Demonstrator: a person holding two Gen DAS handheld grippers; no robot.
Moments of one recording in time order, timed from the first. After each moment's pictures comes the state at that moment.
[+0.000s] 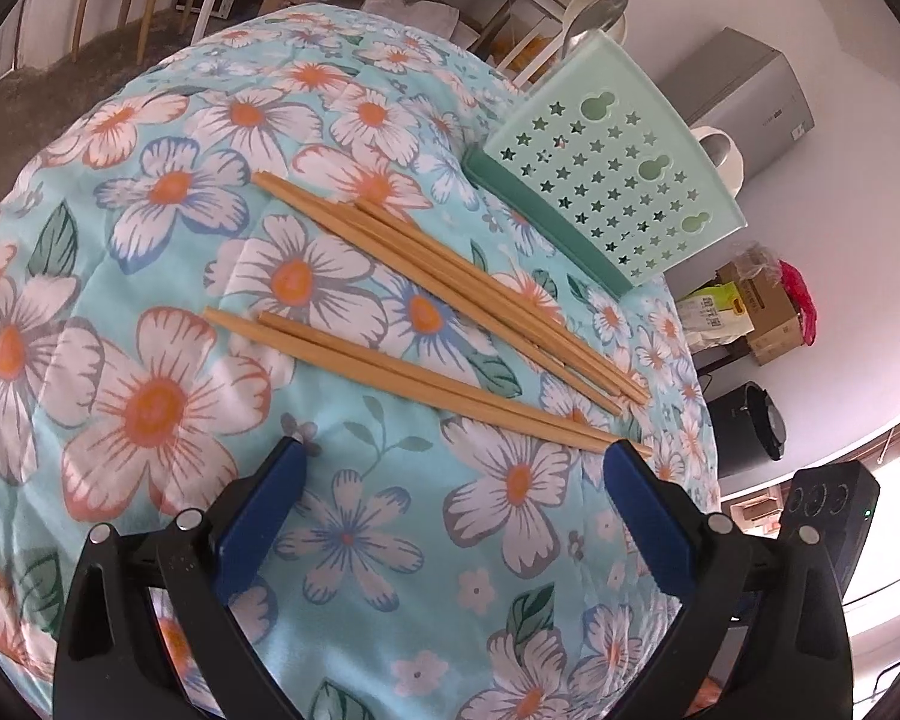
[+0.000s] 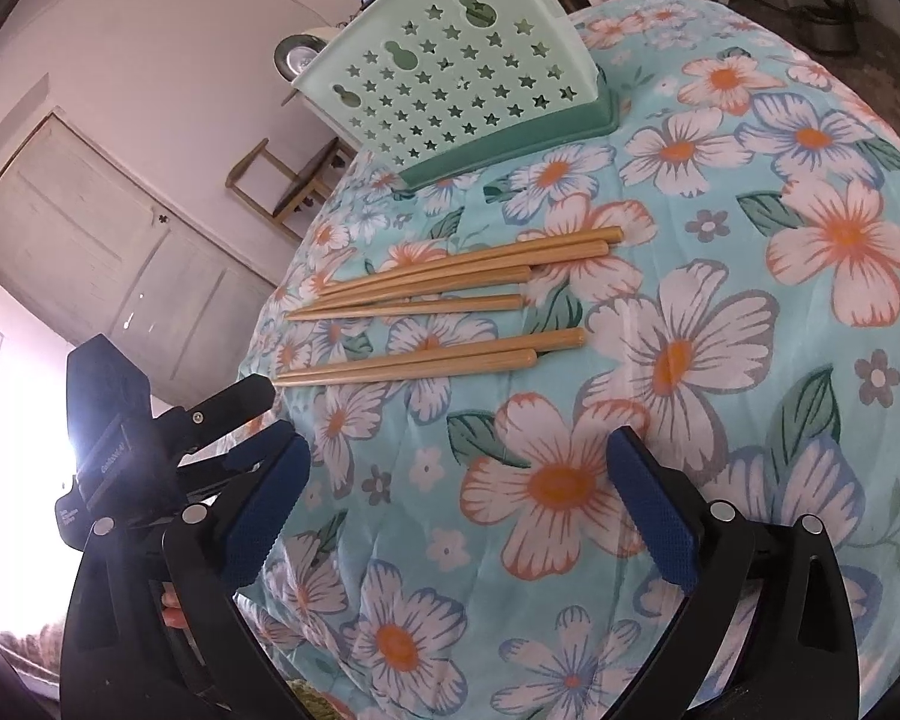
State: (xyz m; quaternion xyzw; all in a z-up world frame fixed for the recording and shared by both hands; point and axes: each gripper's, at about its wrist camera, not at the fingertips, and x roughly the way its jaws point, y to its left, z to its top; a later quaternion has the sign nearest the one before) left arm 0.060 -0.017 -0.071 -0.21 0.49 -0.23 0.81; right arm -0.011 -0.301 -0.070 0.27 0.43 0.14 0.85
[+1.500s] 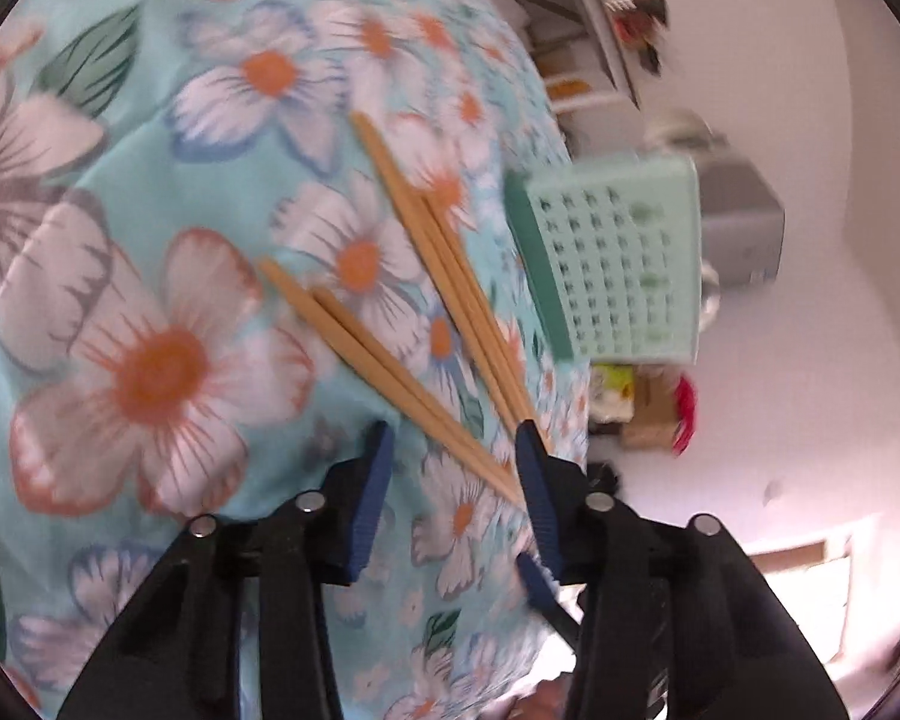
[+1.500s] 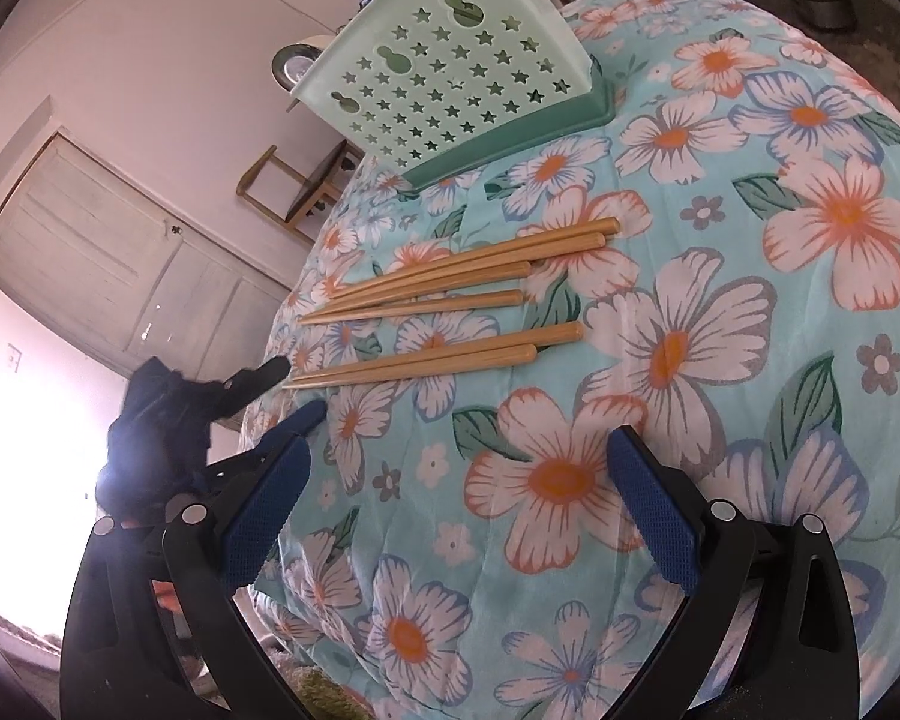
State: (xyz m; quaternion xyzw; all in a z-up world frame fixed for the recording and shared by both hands) left arm 0.080 0.031 -0.106 -0.46 0.51 -0.24 0.69; right arm -0.009 -0.307 -0.071 0.30 0.43 0.16 0.84
